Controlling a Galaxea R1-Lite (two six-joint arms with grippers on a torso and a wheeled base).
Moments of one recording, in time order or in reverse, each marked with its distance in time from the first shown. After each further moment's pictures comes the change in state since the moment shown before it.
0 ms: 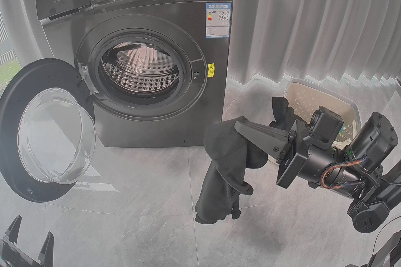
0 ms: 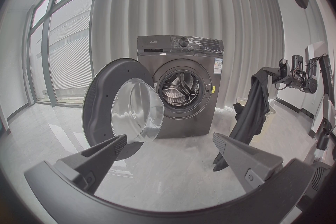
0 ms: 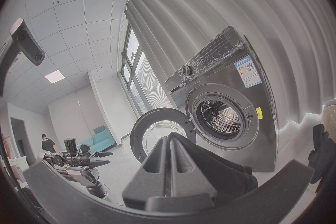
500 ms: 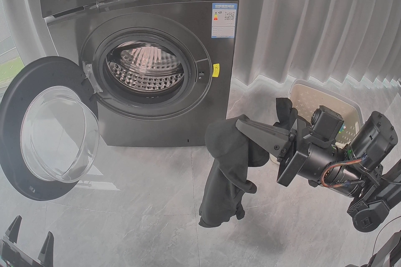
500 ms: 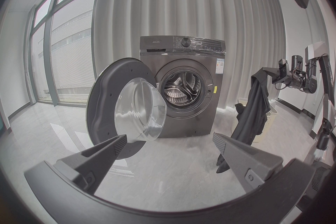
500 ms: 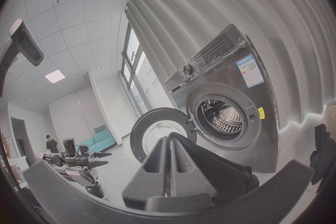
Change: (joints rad) left arm 0.000 0.000 0.000 0.000 0.000 0.000; right arm -0.008 0.001 -0.003 0.000 -0.001 0.001
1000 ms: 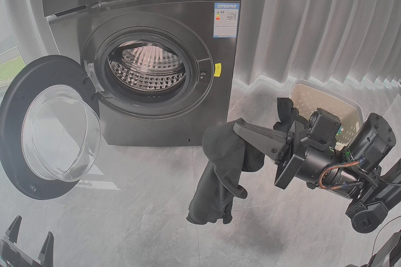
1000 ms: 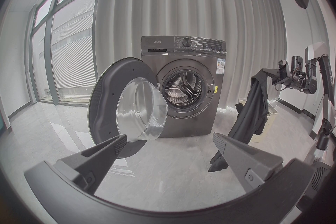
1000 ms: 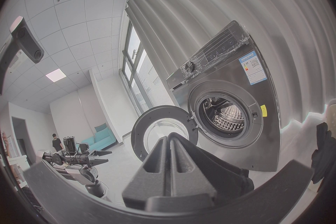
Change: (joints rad) left arm 0.000 0.000 0.000 0.000 -0.001 -0.001; right arm 0.008 0.009 0.003 0.000 -0.001 -0.009
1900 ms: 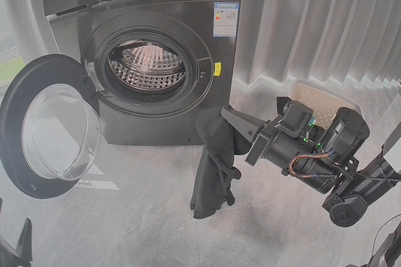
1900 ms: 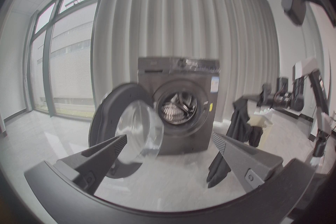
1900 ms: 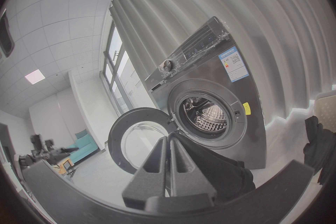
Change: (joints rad) left arm -0.004 0.028 -0.136 -0.039 -0.039 0.011; right arm 0.011 0.131 -0.151 0.045 -0.205 0.007
